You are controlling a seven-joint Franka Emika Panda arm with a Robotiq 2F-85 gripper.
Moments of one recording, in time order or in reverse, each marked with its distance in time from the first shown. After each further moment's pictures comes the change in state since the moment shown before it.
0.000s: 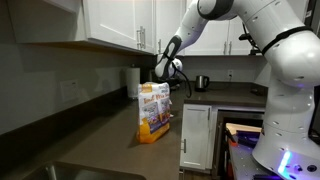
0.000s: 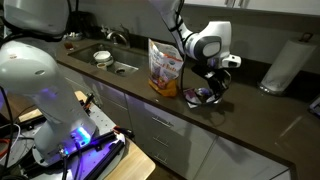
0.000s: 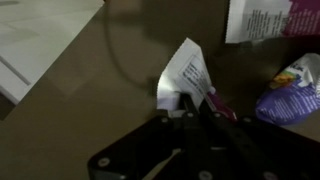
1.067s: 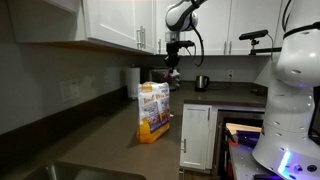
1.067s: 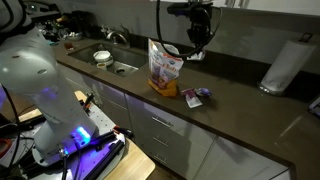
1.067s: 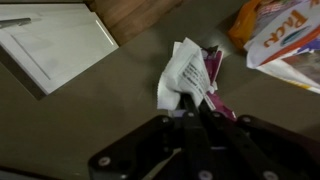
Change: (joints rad) arm 0.037 -0.682 0.070 -0.241 -0.120 -0.458 -0.043
